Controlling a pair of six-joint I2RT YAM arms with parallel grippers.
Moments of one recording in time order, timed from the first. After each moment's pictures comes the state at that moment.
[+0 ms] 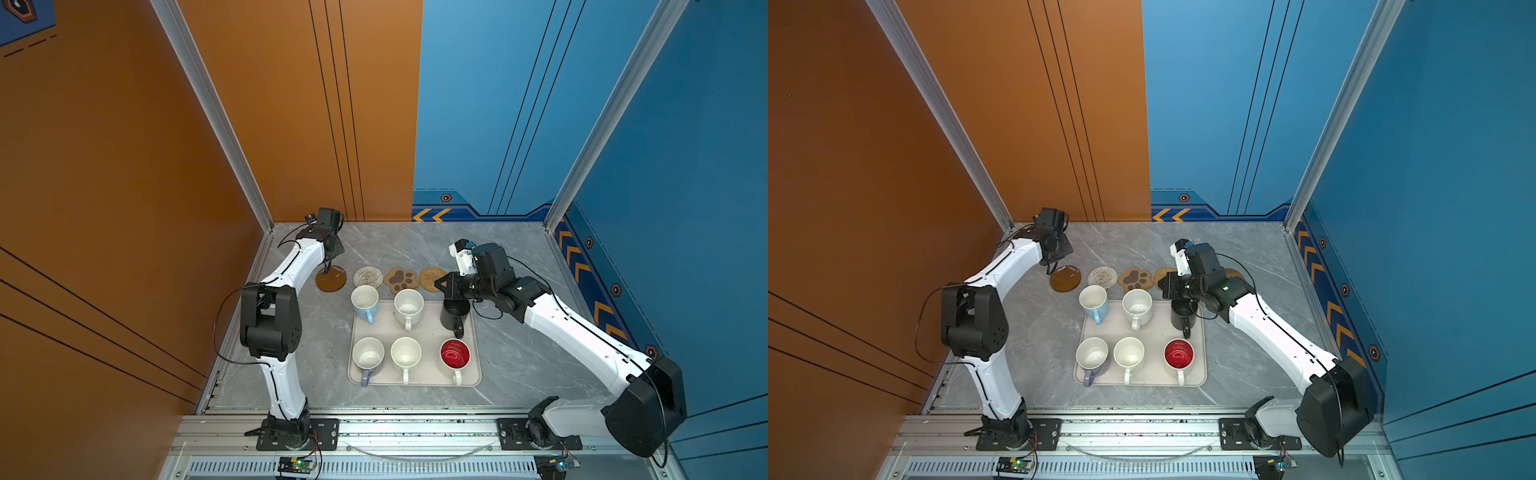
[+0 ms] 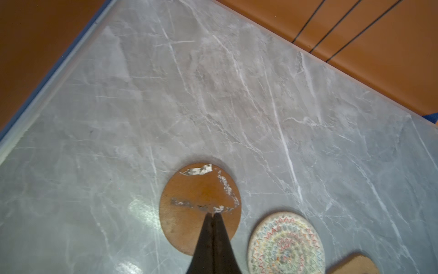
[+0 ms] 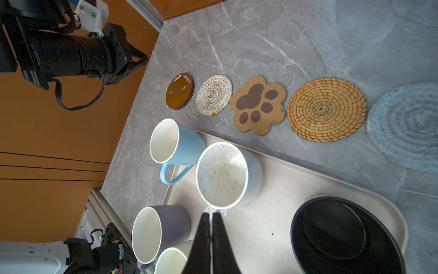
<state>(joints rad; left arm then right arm) -0.12 1.90 1.59 -0.66 -0.35 -0.61 0.53 1.34 1.12 -0.44 -0.30 0.50</state>
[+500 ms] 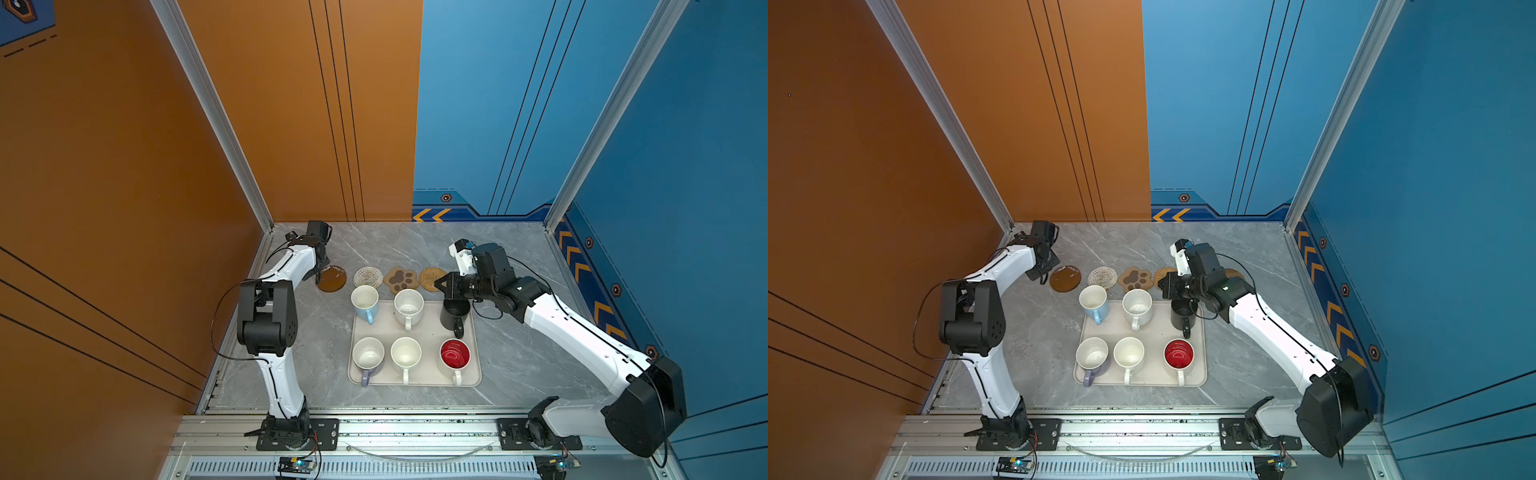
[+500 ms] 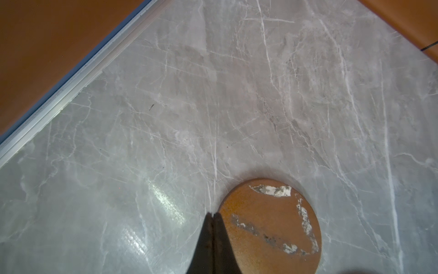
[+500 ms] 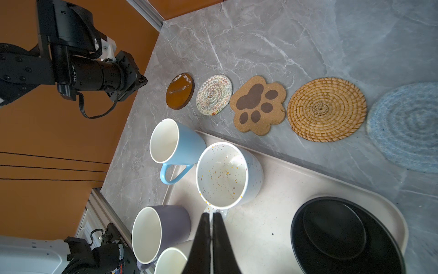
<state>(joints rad) -0.05 1.97 1.52 -0.66 -0.42 -0.76 0.53 1.34 1.12 -0.44 -0.30 0.50</state>
